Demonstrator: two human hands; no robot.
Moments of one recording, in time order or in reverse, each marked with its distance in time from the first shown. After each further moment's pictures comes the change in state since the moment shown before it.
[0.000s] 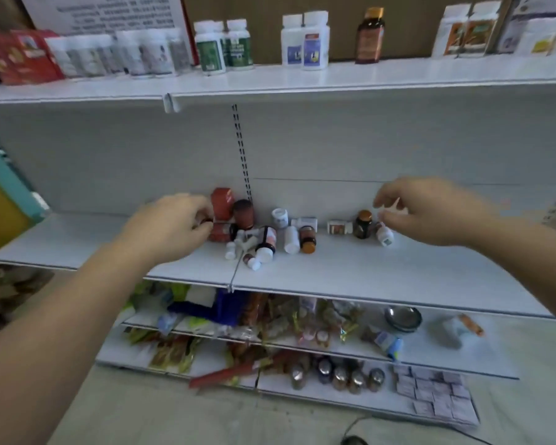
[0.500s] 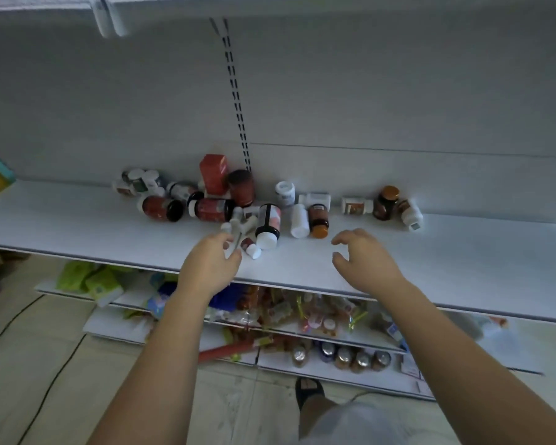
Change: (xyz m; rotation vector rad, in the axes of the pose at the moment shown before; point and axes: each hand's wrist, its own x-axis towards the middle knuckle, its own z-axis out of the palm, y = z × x) left_hand 0.067 -0.014 0.193 -0.453 -0.128 -0.323; right_hand 0.101 -0.016 0.224 0.312 -0.065 0.214
